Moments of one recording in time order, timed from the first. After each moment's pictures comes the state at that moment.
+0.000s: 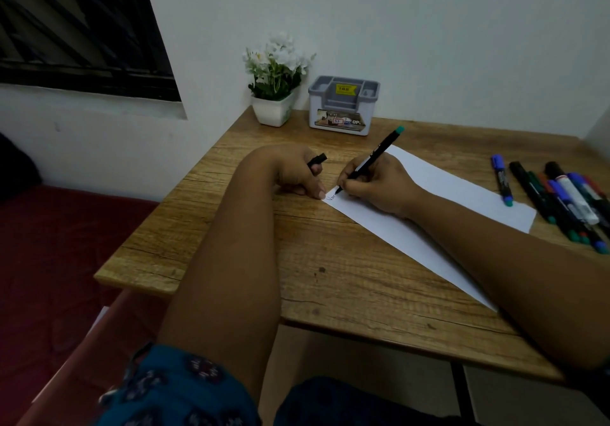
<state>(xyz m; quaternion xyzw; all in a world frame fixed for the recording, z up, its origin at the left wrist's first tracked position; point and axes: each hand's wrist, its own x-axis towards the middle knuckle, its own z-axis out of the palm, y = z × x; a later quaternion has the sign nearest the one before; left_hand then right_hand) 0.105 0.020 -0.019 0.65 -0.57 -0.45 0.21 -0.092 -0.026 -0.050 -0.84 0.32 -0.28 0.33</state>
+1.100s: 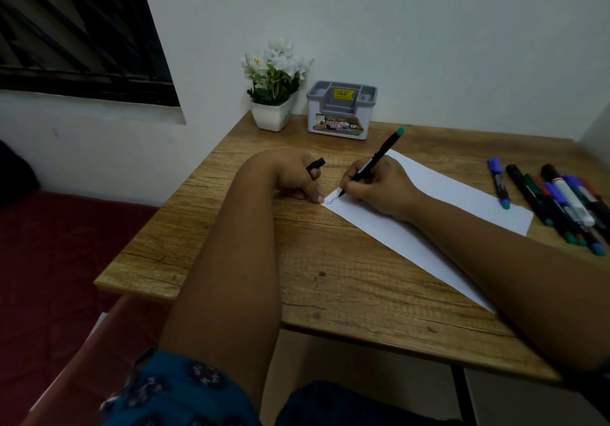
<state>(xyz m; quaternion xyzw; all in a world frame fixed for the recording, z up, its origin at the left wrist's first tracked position) 0.106 0.018 -0.019 0.66 -0.57 -0.44 0.21 -0.090 -0.029 -0.053 -0.83 0.35 -0.30 0.31</state>
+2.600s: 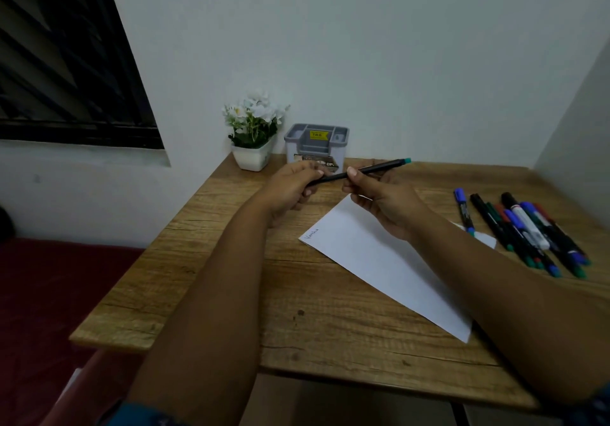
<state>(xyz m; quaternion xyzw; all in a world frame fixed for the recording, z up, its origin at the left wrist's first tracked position) 0.066 0.021 -0.001 0.54 -0.55 -0.42 0.49 -0.117 -0.038 -0.018 -0.57 0.28 -0.42 0.64</state>
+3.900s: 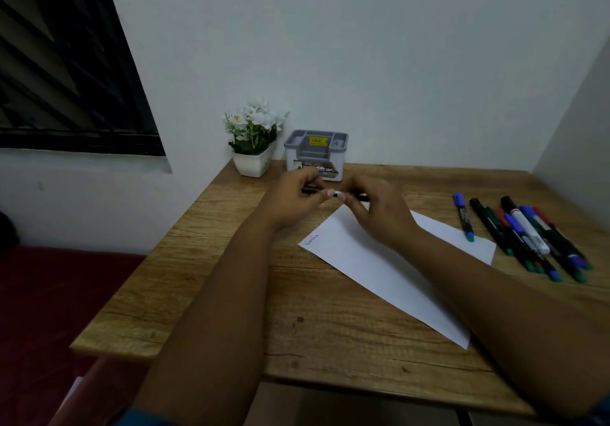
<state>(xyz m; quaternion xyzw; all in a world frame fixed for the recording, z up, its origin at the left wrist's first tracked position) 0.072 0.009 -0.021 0.58 -0.67 -0.15 0.44 -0.118 -0.043 -0.036 -0.86 0.30 -0.40 0.07</state>
